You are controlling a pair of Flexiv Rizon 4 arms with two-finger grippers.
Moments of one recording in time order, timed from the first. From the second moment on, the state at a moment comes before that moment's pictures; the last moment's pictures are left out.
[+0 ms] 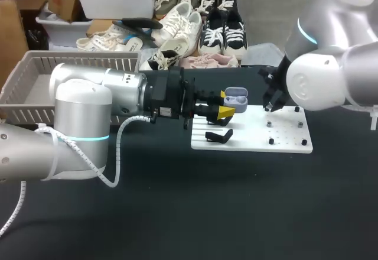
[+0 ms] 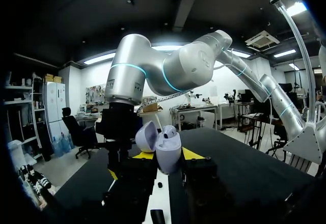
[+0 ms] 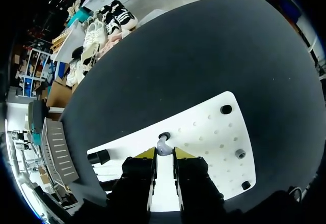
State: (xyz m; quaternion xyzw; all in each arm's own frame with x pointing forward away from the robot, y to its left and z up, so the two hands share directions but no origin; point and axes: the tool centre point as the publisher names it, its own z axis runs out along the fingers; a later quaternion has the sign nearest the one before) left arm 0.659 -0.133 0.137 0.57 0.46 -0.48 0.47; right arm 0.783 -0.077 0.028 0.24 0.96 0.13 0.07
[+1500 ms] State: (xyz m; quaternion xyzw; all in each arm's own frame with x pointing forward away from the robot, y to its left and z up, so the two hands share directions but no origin) left arm 0.659 -0.133 0.137 0.57 0.46 -0.48 0.47; right arm 0.769 -0.099 0.094 0.17 0.96 0.20 0.09
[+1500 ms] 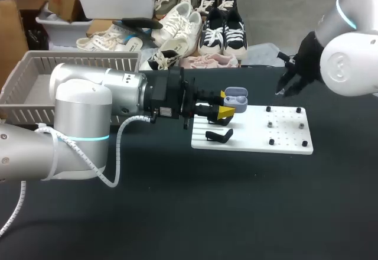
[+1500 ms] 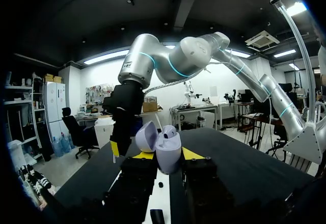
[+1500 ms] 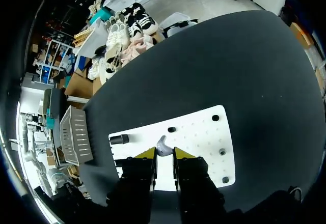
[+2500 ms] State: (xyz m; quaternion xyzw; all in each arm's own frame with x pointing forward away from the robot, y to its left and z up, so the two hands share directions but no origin) left arm 0.659 -0.133 0.137 0.57 0.46 -0.48 0.47; right arm 0.654 -0.070 0.256 -0.12 0.98 0.10 0.10
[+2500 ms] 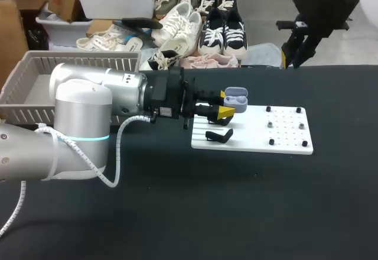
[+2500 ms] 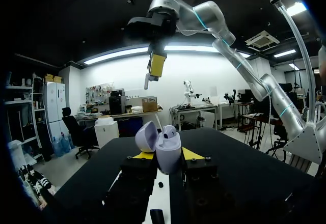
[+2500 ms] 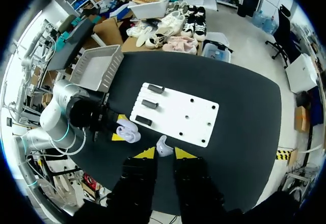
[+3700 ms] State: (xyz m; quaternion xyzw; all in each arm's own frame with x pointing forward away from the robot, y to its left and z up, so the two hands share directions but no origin) left arm 0.659 -0.133 0.137 0.57 0.46 -0.48 0.47; right arm 0.623 0.035 0.239 -0.09 0.99 0.05 0.04
